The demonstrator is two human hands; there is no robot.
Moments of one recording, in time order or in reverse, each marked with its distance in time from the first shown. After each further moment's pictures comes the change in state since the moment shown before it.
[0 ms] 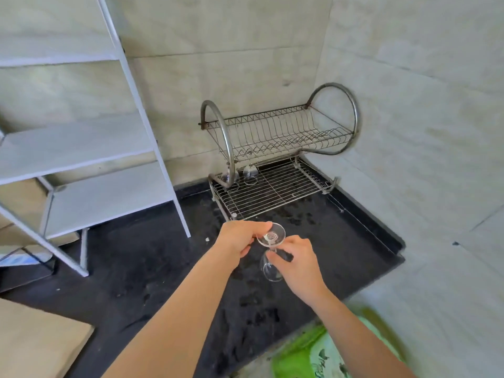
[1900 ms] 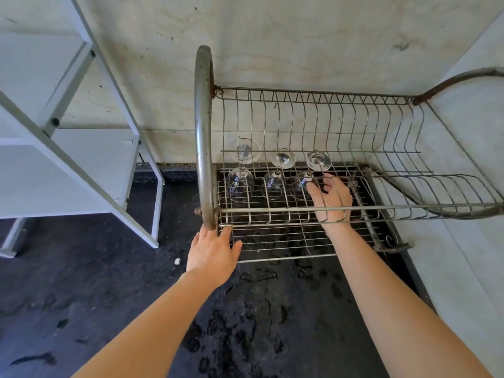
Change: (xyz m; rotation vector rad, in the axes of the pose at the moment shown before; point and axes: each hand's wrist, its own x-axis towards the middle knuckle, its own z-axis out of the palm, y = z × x) left_hand 0.244 -0.025 0.004 1.100 0.371 0.135; right_hand 0.363 0.097 0.039 0.109 0.033 0.142
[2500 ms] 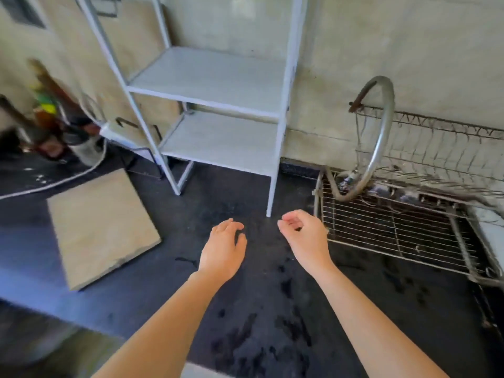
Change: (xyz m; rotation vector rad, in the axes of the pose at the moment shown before) left_hand -0.162 -0.148 -0.048 -0.445 0.301 -0.278; right_hand -0.242 -0.114 0.085 0.030 -0.539 -0.283
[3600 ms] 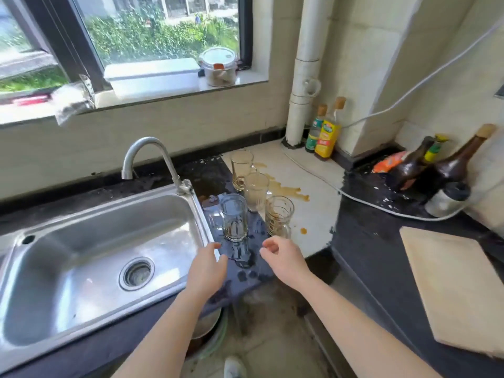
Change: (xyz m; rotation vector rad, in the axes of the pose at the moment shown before) left_hand -0.349 -0.570 -0.393 -0.251 0.658 -0.841; right_hand -0.352 -0.376 0.597 -0.262 -0.985 -0.510
